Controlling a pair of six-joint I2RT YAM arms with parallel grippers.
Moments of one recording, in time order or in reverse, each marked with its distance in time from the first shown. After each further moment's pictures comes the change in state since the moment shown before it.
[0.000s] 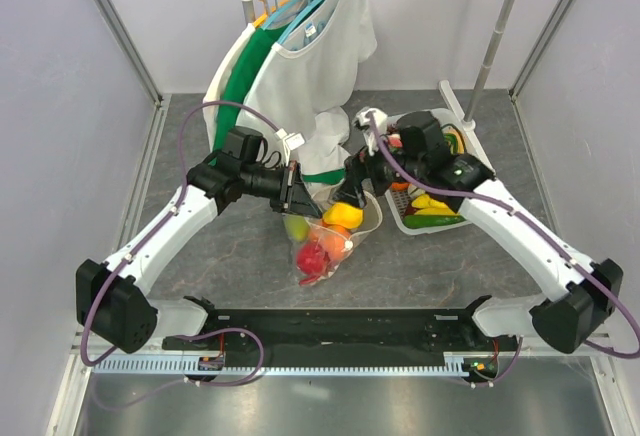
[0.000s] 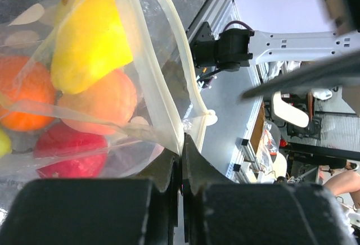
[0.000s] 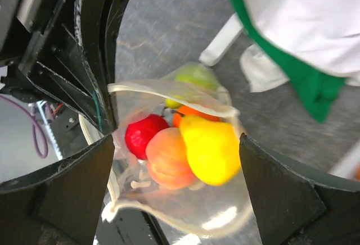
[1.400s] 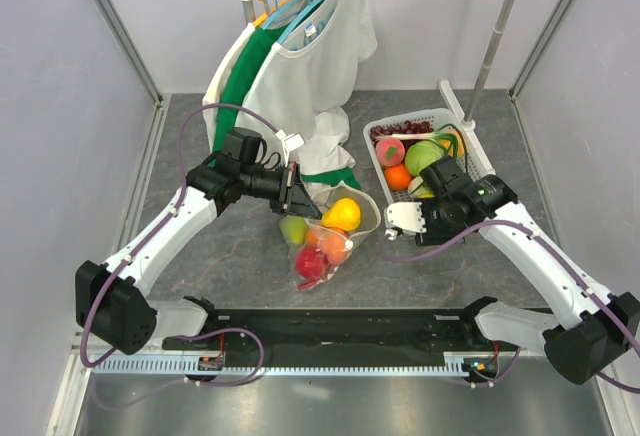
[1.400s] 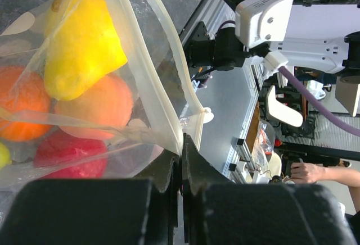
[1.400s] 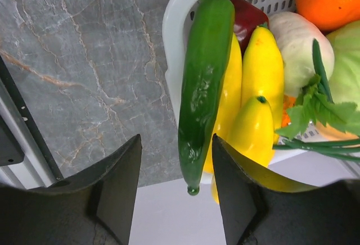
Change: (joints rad) left arm 0.004 -0.010 -0.019 0.016 0.018 -0.020; right arm -0.137 -0.182 -0.183 -0.693 0.492 -1.258
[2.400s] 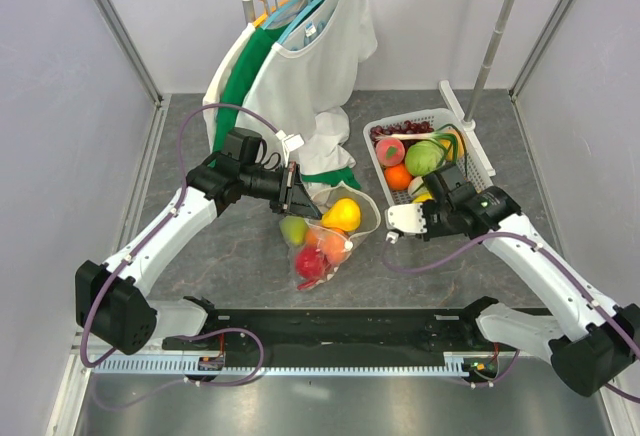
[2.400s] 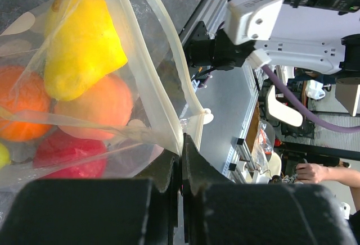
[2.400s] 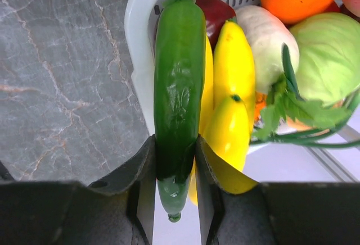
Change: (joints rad) left arm 0.000 0.000 -0.002 0.001 0.002 0.000; right arm 0.014 -0.058 -0.111 0.167 0.089 -0.066
